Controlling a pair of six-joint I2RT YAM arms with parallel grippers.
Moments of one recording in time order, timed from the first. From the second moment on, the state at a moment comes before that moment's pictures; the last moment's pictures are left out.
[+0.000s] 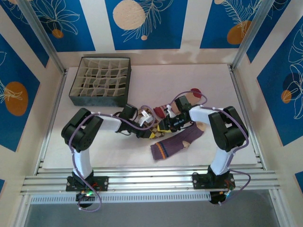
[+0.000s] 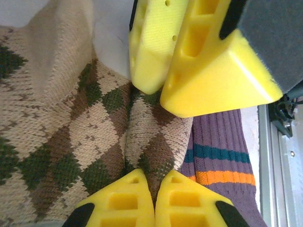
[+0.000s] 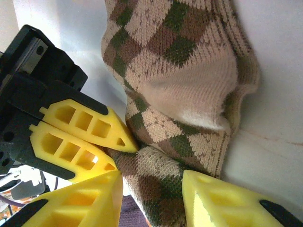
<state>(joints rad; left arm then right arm) -0.57 1.90 0.86 0.06 0.90 0.00 0.40 1.79 0.93 -0.40 -0.83 0.31</state>
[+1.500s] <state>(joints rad) -0.65 1.47 0.63 0.20 0.59 0.32 0.49 1.92 1.15 -0.71 -0.69 0.32</state>
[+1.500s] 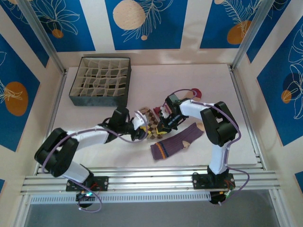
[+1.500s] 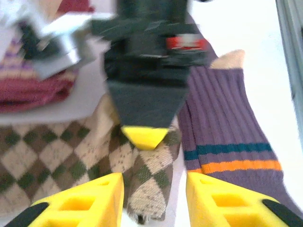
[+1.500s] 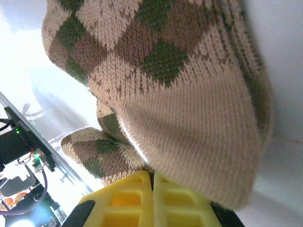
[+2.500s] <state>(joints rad) -0.87 1.67 0.61 0.40 0.20 0.68 0.48 1.96 1.23 -0.85 -0.67 0.27</state>
